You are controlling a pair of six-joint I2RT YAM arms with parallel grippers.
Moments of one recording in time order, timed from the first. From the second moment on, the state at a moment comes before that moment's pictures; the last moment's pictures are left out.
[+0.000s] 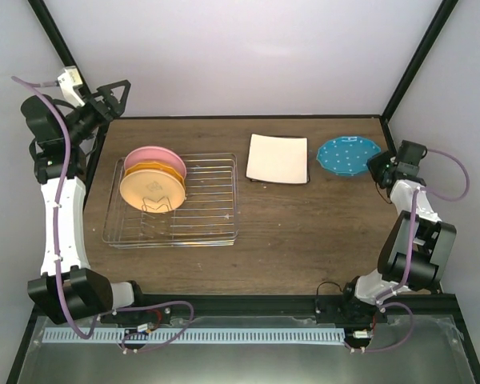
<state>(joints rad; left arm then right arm) 0.25 1.29 1.42 -0.08 0.75 -0.65 -0.36 1.52 0.99 -0.17 -0.32 0.79</state>
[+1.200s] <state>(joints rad) 0.25 1.22 1.37 -0.11 0.75 -0.62 -0.41 1.59 0.87 -0.12 -0.24 0.82</state>
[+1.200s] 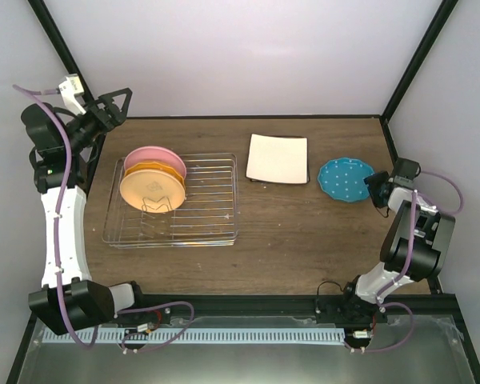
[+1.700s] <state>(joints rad) 0.25 1.21 1.35 -0.12 0.76 -0.62 -0.41 1.59 0.90 -0.27 -0.17 0.79</state>
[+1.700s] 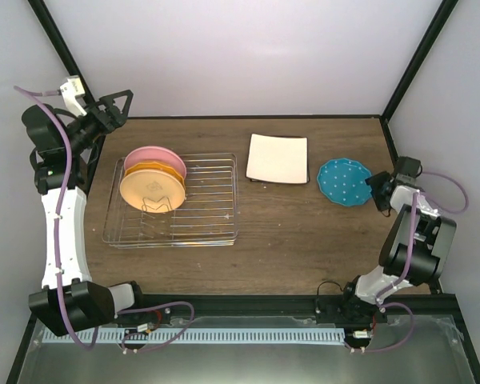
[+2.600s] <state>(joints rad) 0.25 1.23 1.34 -0.13 0.74 -0.58 0.84 2.02 1.72 -0.16 -0.24 0.12</state>
